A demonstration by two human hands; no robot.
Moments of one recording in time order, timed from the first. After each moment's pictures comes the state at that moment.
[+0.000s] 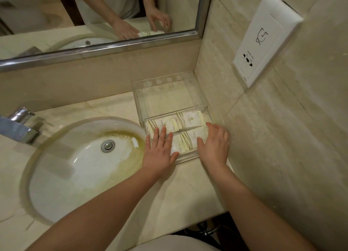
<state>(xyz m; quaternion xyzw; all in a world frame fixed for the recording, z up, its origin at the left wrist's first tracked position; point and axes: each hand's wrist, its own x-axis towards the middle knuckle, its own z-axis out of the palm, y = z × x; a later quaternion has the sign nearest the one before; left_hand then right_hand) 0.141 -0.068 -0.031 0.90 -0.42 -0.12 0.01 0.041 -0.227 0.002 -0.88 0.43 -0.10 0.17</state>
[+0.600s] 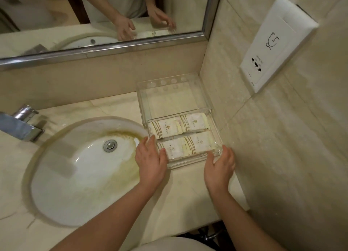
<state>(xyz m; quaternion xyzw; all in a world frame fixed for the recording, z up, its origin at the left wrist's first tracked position) 0.127 -0.050 -0.014 0.92 -0.17 -0.08 0.33 0.003 -0.193 -0.021 -0.76 0.55 -0.13 0.33</state>
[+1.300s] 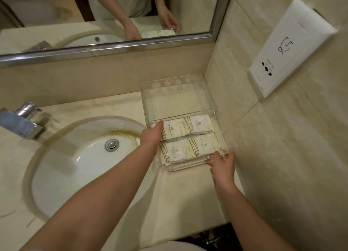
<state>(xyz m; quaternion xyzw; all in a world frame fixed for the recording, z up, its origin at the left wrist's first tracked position) 0.215 -0.097 -0.003 0.74 0.21 -0.34 0.54 0.018 -0.216 -0.024 -0.52 0.58 -0.16 0.60</state>
